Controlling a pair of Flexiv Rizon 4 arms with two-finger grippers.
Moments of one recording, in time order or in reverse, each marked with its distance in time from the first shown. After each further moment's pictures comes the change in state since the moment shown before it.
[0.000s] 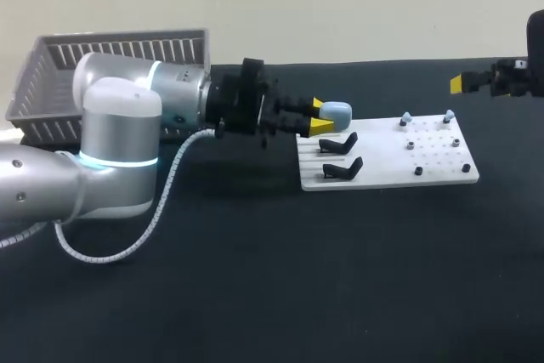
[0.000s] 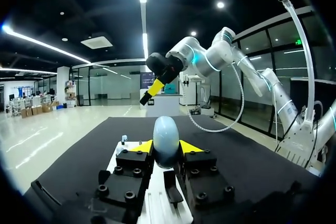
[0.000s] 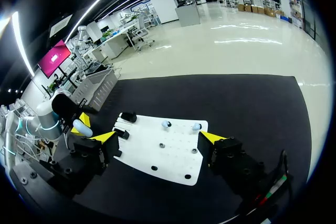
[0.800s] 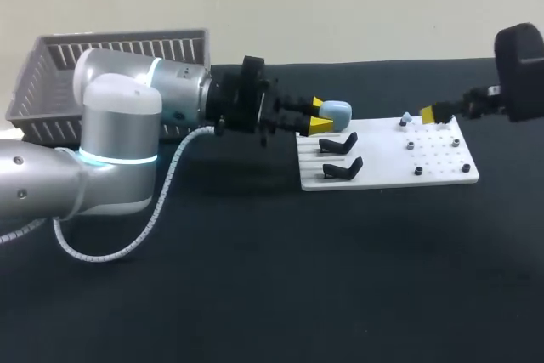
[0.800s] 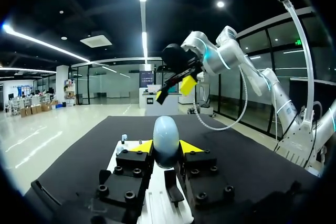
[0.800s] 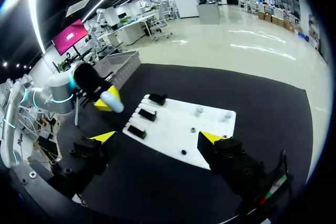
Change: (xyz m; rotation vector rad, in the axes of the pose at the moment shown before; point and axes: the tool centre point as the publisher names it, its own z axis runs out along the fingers) left arm -0.001 0.002 -0.001 0.007 0.008 -0.002; right arm 0.048 0.080 -0.009 -0.078 0.078 -0.160
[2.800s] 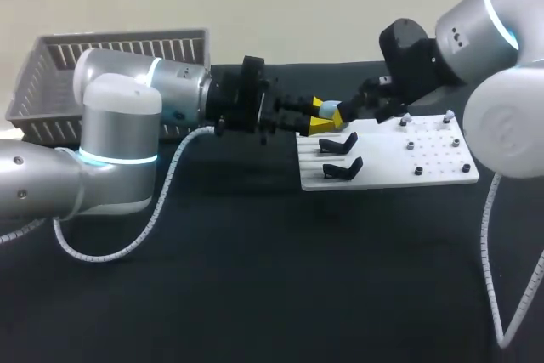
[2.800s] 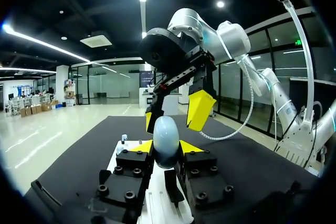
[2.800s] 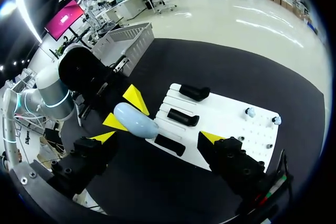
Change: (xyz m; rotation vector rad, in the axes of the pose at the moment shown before) left arm 0.000 0.000 0.000 0.000 0.000 0.000; right arm -0.023 0.061 0.097 -0.019 0.237 0.041
